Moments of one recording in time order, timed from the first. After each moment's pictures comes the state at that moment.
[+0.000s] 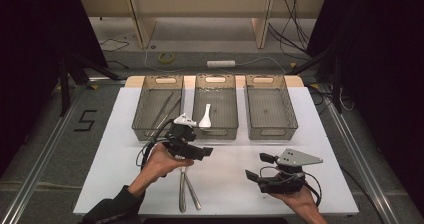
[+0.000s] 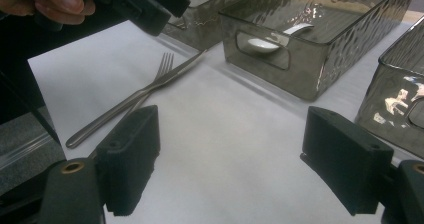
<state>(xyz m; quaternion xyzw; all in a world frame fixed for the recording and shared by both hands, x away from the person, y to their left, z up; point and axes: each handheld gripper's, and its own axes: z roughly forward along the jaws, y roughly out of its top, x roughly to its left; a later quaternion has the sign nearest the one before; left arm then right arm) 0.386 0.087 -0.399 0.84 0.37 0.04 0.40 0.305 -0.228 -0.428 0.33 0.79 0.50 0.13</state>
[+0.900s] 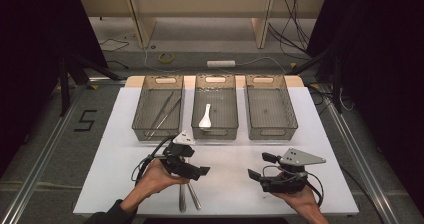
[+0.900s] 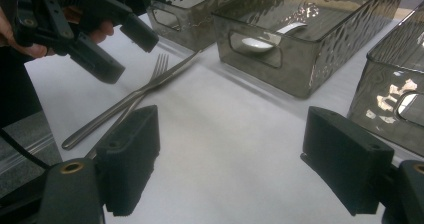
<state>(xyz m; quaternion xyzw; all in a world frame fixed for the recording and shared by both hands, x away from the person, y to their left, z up) 0.354 0.092 -0.423 0.86 0.34 0.04 0.37 0.306 -0.234 -0.429 0.34 0.78 0.51 0.13</state>
